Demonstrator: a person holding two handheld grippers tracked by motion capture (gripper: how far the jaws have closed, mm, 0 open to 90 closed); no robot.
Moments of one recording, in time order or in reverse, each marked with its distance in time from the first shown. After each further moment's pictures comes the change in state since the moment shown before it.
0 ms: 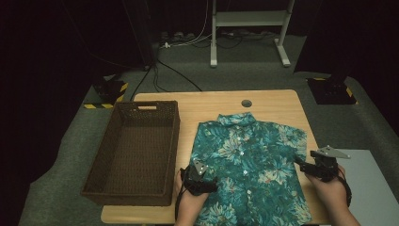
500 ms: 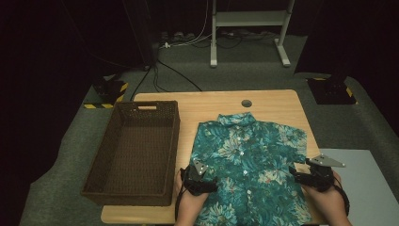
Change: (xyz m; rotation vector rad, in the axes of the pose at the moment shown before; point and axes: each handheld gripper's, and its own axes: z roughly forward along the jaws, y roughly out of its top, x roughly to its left) left arm 0.000 0.000 0.000 0.001 0.000 0.002; right arm 0.028 -0.013 -0.015 0.024 0.064 -0.042
